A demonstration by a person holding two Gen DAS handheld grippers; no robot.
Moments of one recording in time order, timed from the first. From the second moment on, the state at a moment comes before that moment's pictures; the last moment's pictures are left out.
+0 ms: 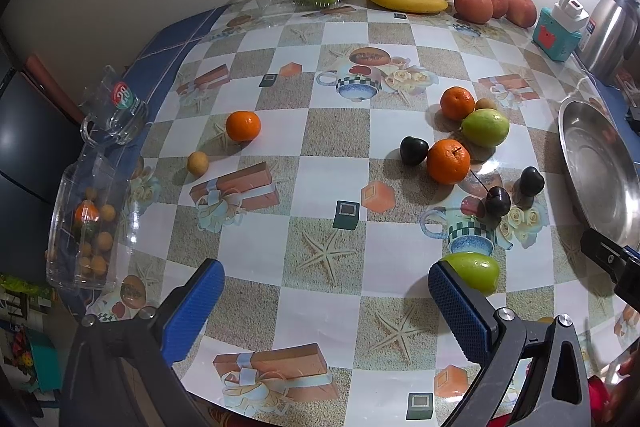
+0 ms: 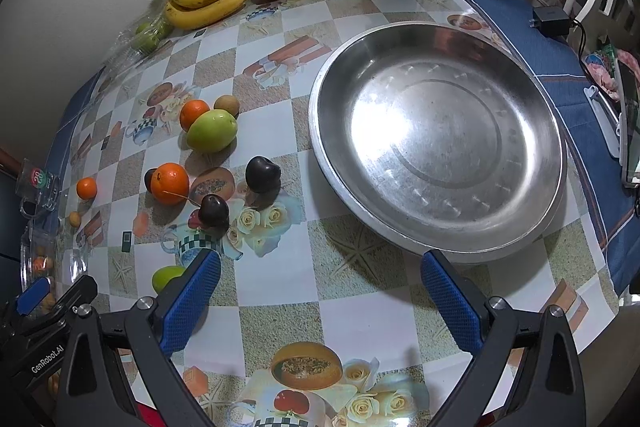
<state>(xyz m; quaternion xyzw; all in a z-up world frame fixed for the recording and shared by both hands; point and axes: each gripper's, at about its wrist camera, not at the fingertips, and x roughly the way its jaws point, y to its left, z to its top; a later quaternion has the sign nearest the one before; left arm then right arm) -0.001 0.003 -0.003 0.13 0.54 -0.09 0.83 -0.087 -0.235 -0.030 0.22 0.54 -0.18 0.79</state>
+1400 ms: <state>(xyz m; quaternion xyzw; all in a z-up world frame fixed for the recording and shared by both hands) -0.007 -0.008 -0.001 0.11 0.53 -0.13 0.83 -0.088 -0.237 -0.031 0.22 0.54 -0.18 0.79</state>
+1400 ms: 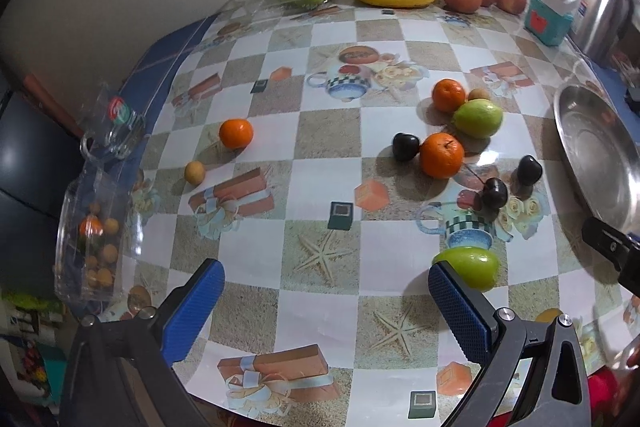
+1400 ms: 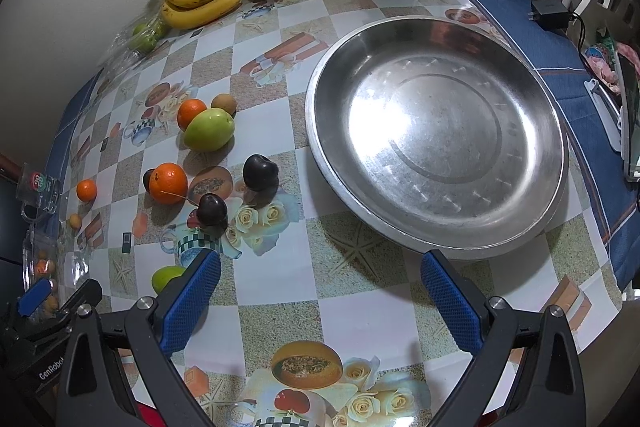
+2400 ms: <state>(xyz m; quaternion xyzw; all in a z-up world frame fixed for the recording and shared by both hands) -0.010 -0.083 -0.034 0.18 0.60 -0.29 0.73 -0.019 -0.208 -0.059 0.24 0.57 -0.08 0.78</state>
